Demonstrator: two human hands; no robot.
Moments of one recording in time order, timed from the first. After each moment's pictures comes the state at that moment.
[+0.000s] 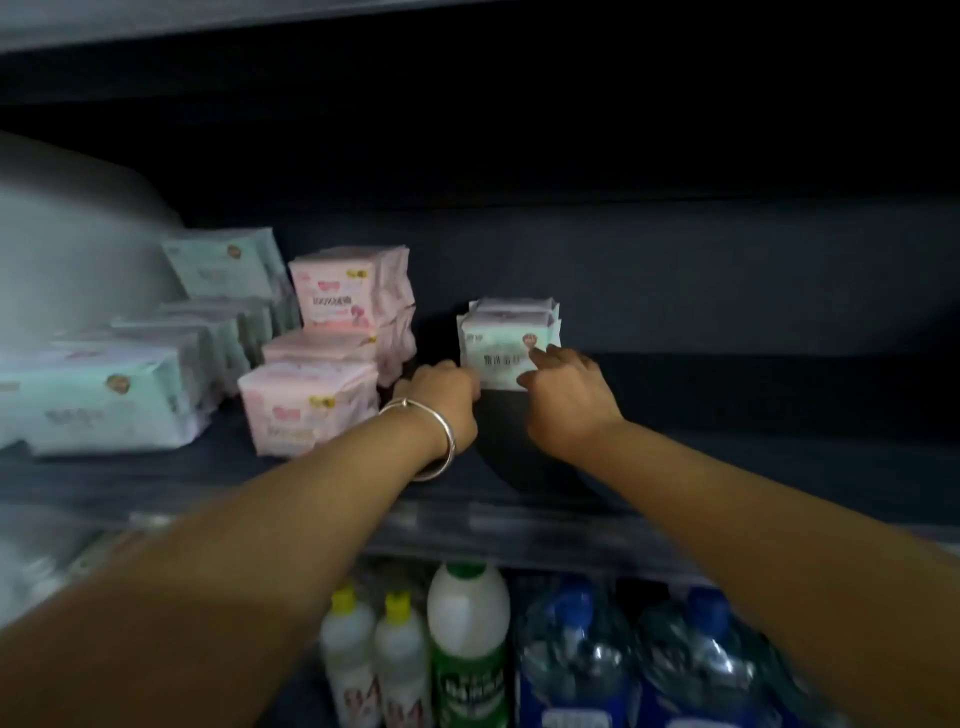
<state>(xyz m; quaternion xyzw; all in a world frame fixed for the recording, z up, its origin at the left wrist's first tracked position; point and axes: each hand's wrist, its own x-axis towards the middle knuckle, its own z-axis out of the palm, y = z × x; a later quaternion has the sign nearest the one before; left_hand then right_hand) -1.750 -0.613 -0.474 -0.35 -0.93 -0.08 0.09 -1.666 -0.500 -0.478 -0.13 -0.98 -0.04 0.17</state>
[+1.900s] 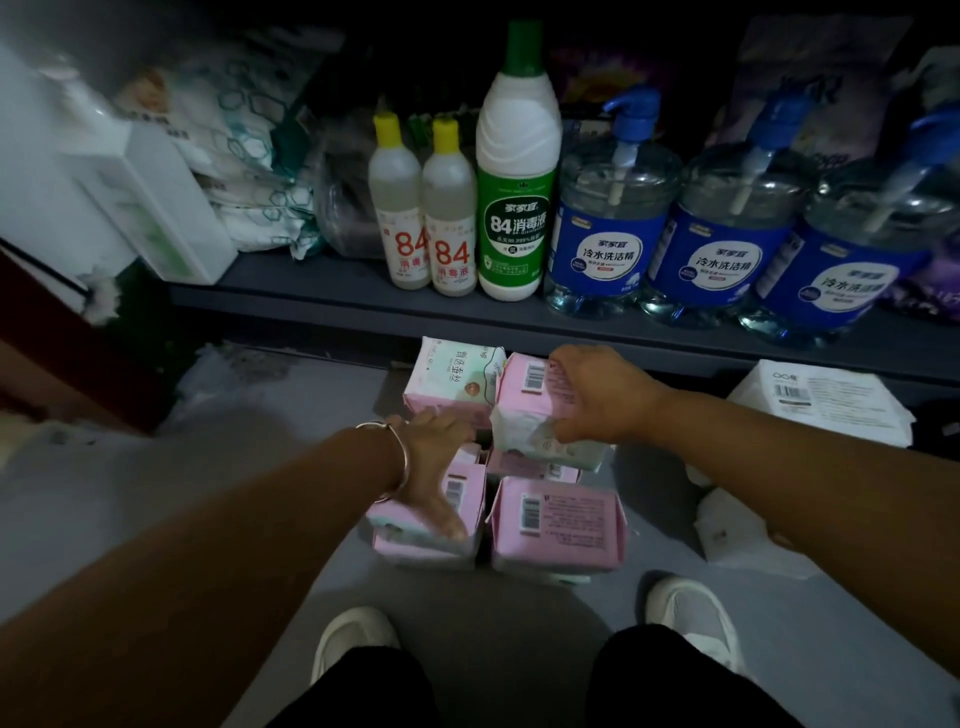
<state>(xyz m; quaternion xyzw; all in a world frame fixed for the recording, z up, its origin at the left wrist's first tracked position) -1.554 -0.825 -0.806 -0.45 -0.82 0.12 -0.32 -1.475 -0.627 -0.781 -0.09 -0.97 0.15 -0.14</state>
